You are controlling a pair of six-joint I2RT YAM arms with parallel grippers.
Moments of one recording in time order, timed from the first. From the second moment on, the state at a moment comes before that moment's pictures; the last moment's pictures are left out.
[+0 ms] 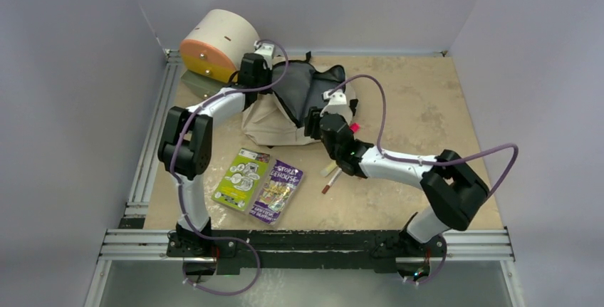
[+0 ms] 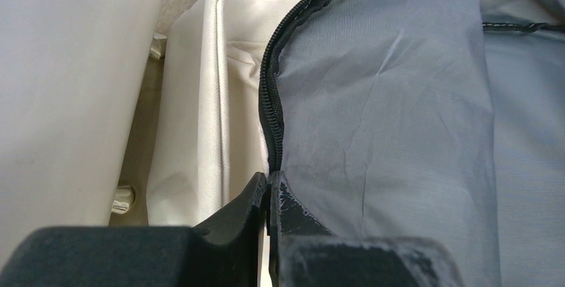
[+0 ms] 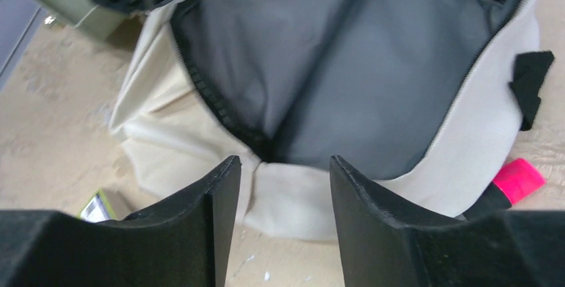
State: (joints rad) left arm -0.32 1.98 1.44 0.01 -0.09 -0.07; right arm 0.87 1.53 0.83 0.40 0.51 0.40
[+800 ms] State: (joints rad) left arm -0.38 2.10 1.53 -0.18 -0.22 -0.05; right arm 0.63 1.76 0.94 0.23 0.37 0.71
